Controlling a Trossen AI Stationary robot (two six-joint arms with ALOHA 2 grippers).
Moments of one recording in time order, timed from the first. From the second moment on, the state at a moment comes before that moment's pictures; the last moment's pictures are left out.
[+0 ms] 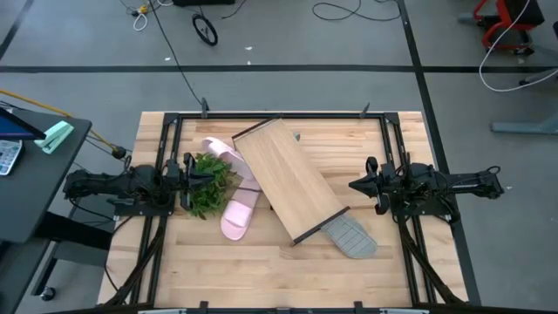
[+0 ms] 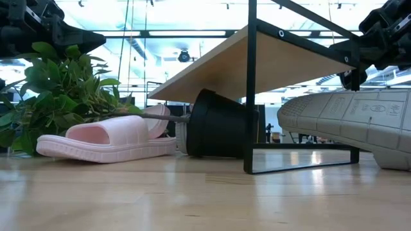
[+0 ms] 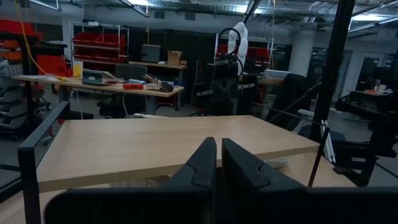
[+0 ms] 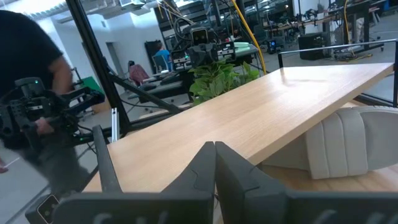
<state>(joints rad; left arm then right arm) -0.09 0.01 0.01 0.16 -0.22 -0.09 0.05 0.01 0.03 0.02 0.03 0.29</state>
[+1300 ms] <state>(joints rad) -0.09 0.01 0.01 0.16 -0.22 -0.09 0.05 0.01 0.03 0.02 0.03 0.29</state>
